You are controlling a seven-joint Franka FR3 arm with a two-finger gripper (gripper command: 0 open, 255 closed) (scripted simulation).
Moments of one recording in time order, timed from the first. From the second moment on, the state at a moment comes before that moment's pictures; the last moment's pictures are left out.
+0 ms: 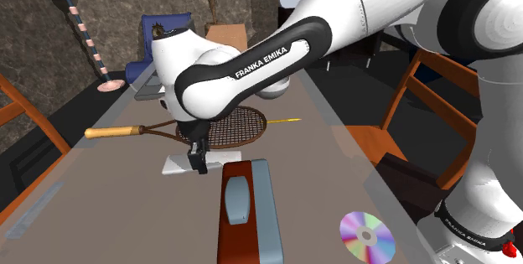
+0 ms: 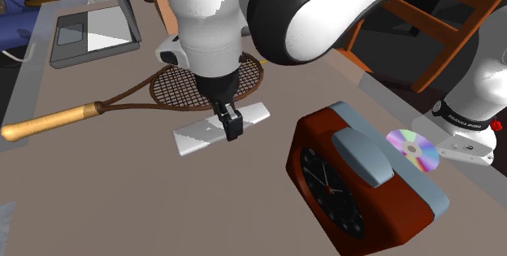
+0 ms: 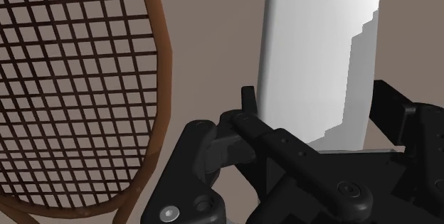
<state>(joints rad) 0.36 0.48 0.30 -1.57 -0.14 2.03 -0.21</state>
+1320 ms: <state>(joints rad) 0.36 0.42 0.31 -1.39 -0.12 1.80 -0.23</state>
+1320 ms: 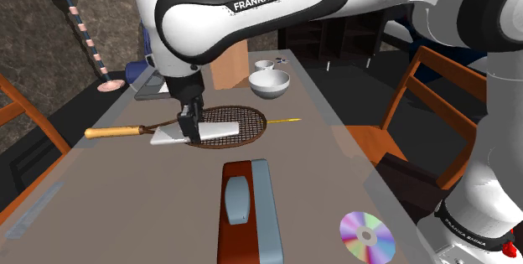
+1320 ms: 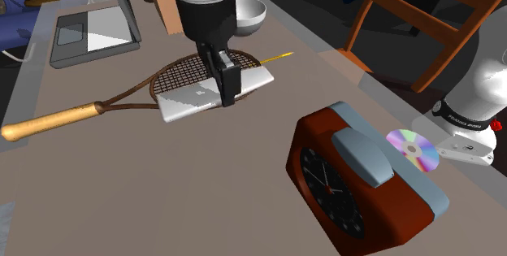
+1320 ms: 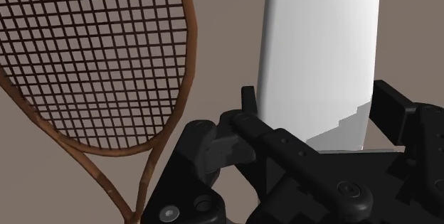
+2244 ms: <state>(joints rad) 0.14 0.25 0.23 -1.61 -0.05 1.86 -0.53</state>
